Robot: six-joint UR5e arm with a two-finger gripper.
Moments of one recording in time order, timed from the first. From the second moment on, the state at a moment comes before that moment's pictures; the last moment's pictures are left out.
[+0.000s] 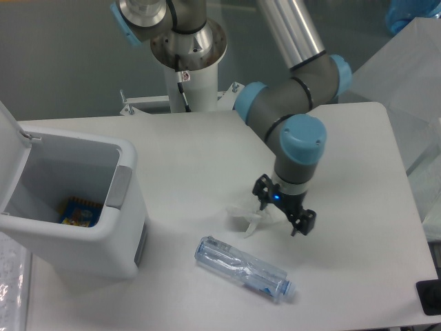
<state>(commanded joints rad) 2.54 -2.01 -1.75 -0.91 1.52 1.35</state>
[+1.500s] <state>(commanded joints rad) 2.51 -2.00 -1.49 -0.91 1.34 1.02</state>
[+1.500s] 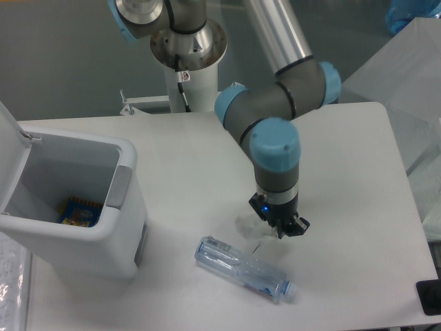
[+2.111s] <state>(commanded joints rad) 2.51 -1.82 -1.48 -0.91 0.79 0.79</state>
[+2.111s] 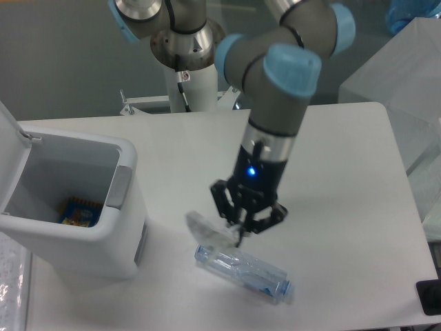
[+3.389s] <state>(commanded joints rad) 2.33 -1.63 -1.69 -0.90 0.76 0.86</state>
